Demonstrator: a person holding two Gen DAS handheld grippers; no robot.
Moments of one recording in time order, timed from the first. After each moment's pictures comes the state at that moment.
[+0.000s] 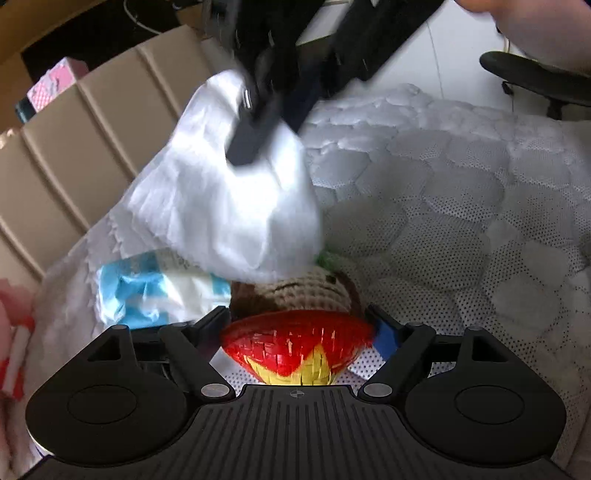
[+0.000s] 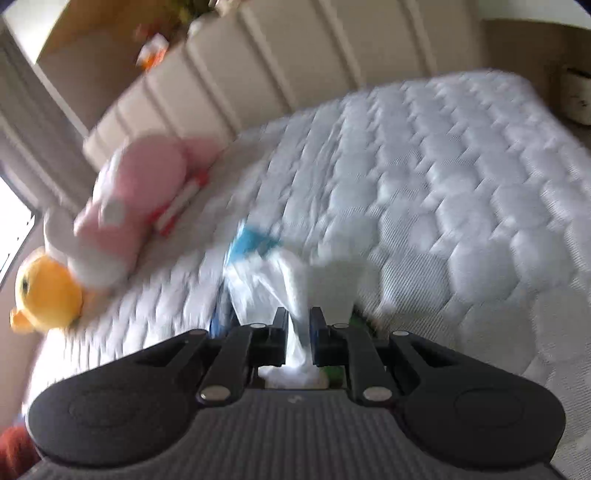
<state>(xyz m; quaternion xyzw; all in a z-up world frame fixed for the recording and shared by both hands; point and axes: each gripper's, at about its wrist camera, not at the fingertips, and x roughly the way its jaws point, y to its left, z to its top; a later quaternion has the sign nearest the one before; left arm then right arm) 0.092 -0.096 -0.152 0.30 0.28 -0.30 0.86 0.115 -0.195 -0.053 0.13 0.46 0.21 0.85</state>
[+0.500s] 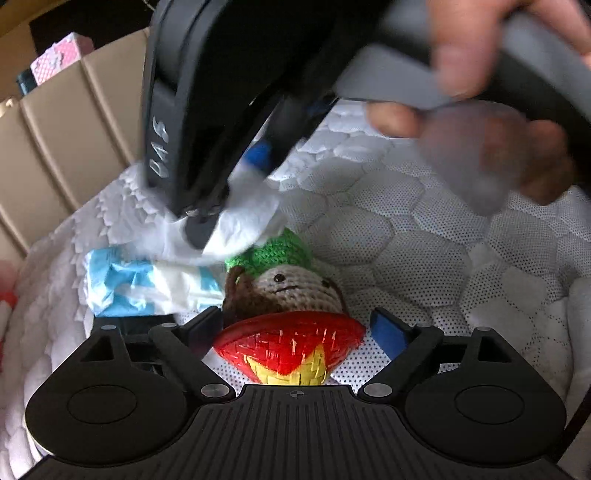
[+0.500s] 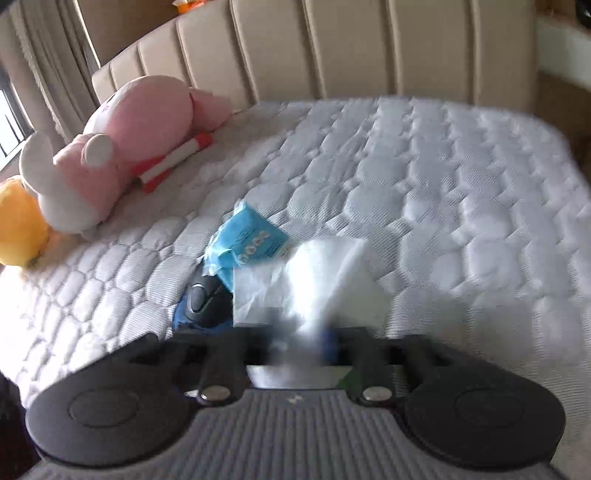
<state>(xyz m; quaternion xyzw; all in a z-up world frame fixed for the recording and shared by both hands) 0.106 -0.108 -0.149 0.26 0.31 -0.31 0.86 0.147 -0.152 -0.073 0.04 0.44 0.22 0.87</state>
